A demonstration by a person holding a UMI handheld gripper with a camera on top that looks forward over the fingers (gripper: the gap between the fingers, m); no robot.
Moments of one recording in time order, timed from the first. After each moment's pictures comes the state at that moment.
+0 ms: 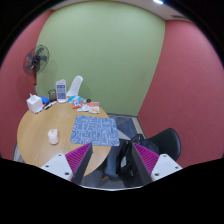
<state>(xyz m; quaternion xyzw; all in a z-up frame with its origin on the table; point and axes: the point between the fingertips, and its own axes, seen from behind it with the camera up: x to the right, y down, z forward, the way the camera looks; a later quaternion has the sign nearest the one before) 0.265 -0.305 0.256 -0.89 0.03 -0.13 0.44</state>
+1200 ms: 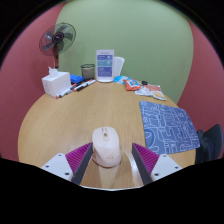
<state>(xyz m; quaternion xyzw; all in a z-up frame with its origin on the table) -0.002 -0.113 0.007 -0.91 -0.04 -0.02 0.40</state>
